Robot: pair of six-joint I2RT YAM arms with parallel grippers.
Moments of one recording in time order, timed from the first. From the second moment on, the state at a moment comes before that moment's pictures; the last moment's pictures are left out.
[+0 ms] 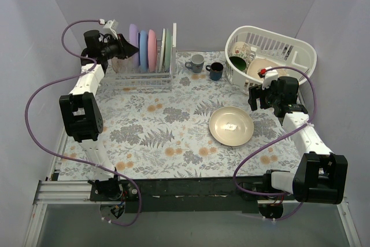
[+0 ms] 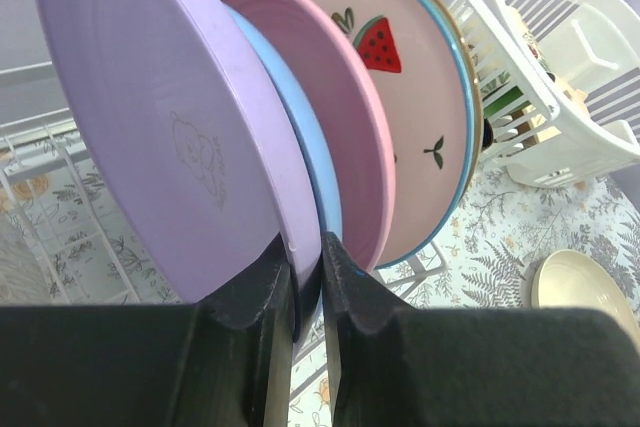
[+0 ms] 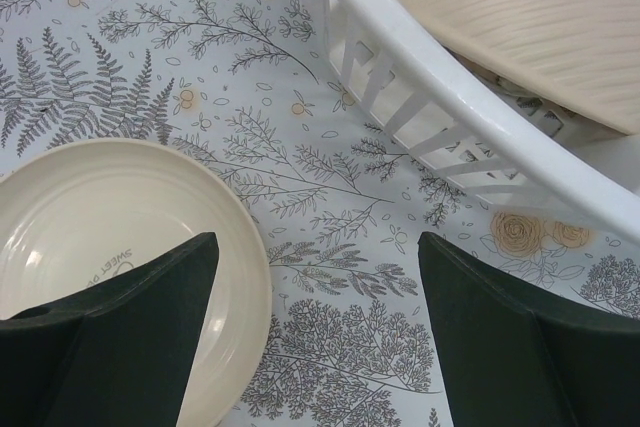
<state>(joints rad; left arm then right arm) 0.10 1.97 1.66 0.02 0.80 -0.22 -0.02 1.22 0.80 -0.19 -0.30 -0.27</state>
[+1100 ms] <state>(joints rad) -0.07 1.47 1.53 -0.21 0.74 0.21 -0.02 1.22 0.80 -0.20 -0.31 -0.27</state>
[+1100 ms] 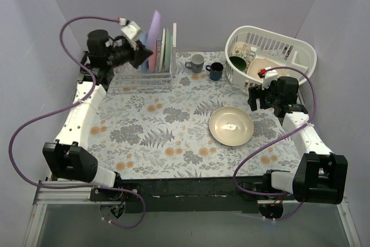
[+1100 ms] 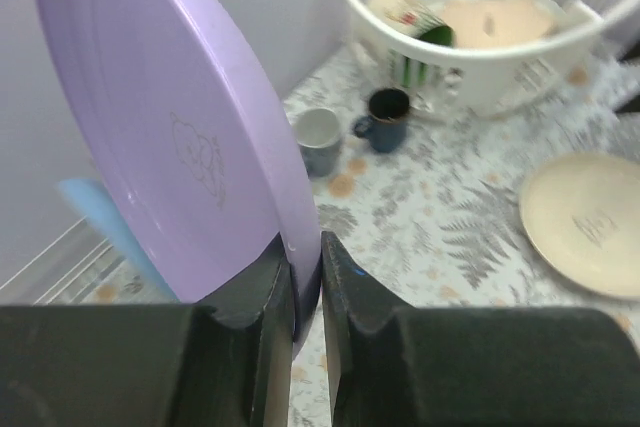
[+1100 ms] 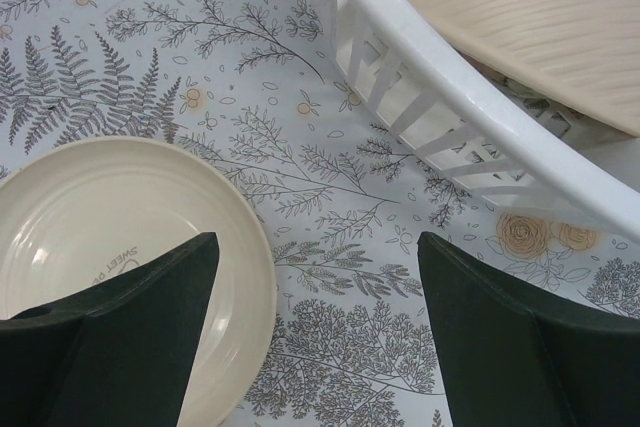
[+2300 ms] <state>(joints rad) -1.18 1.75 1.15 -0.13 -0.29 0.74 -0.13 1.16 0.80 -0.19 -0.05 -0.19</state>
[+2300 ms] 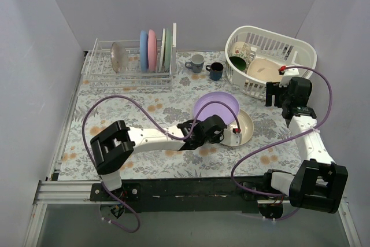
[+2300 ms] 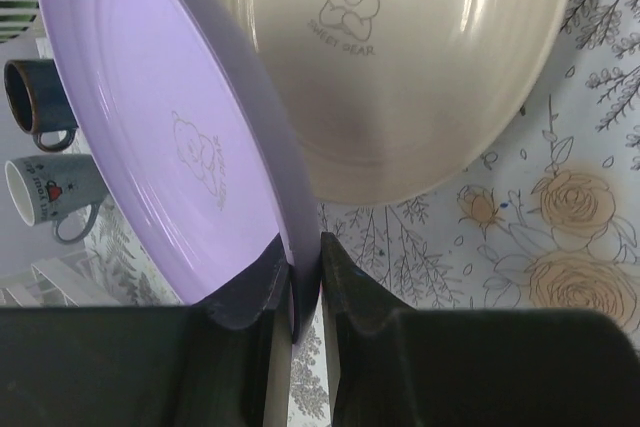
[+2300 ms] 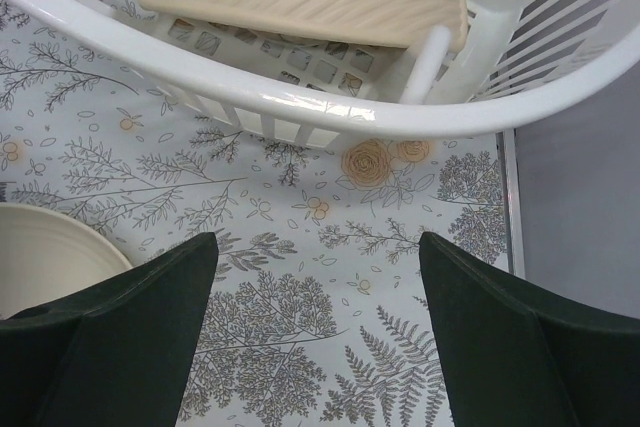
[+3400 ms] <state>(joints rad) -1.34 1.91 1.26 -0.08 -0.33 0.79 -0.14 1.17 0.80 -0.21 -0.11 -0.21</state>
